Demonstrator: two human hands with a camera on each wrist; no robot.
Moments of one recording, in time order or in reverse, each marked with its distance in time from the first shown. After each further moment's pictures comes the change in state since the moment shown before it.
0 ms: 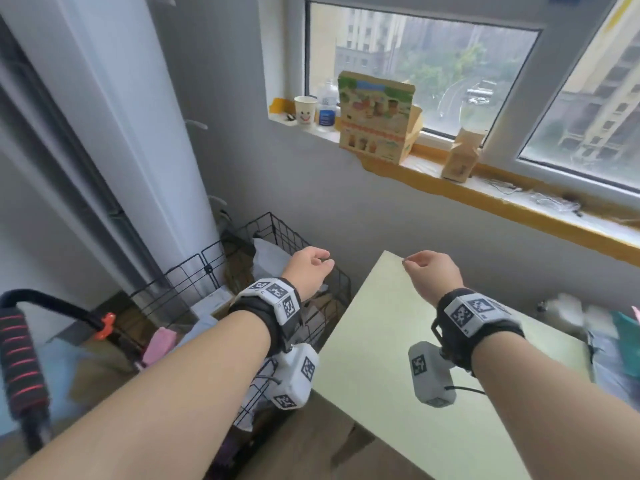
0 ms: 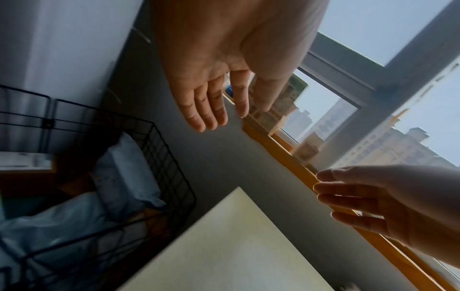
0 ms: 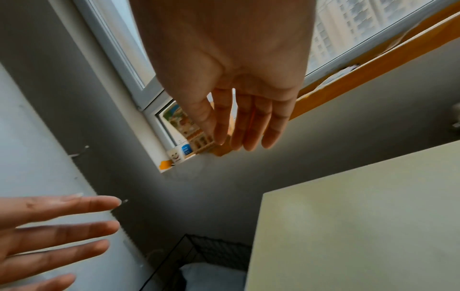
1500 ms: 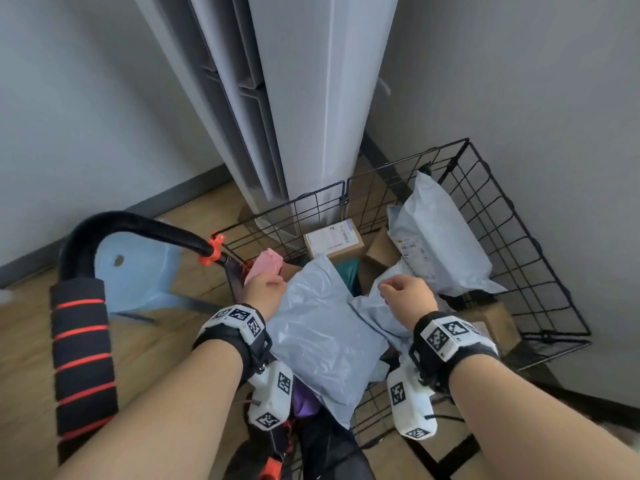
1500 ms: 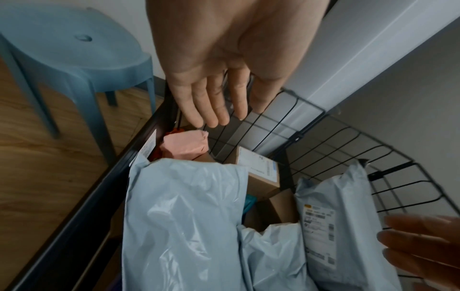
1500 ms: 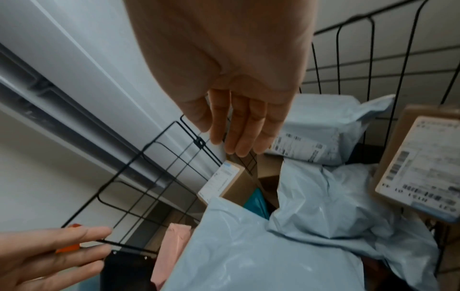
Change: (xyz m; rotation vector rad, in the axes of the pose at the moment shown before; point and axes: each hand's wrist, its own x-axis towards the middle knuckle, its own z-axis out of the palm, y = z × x) left_hand 0.099 -0.400 -0.182 -0.067 0.259 -0.748; right_hand 0.082 -0.114 0.444 -0.160 -0.682 0.061
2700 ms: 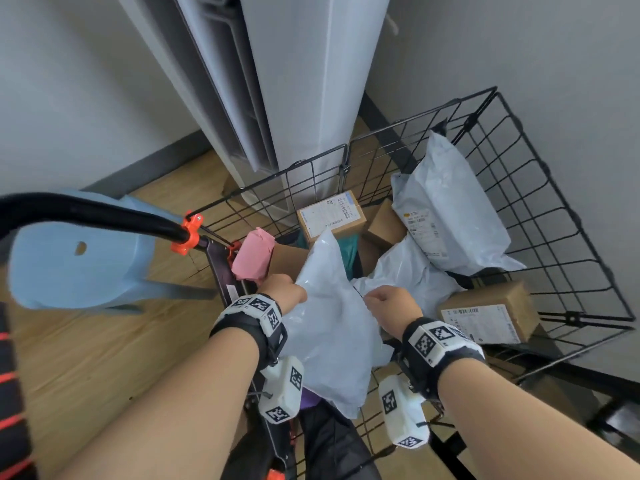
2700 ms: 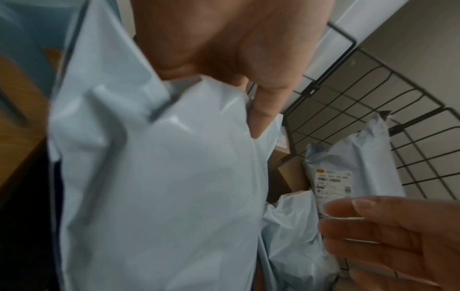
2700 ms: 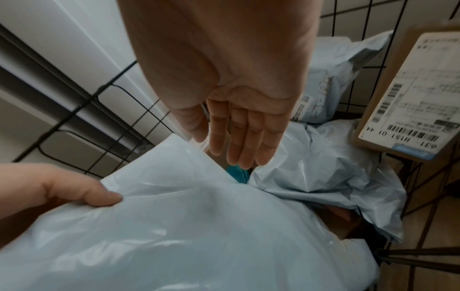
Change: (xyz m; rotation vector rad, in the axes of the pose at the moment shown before) left_hand 0.043 -0.009 0.047 0.267 -0.332 -0.179; right_hand 0.030 0.038 0.064 -0.065 -0.182 0.117
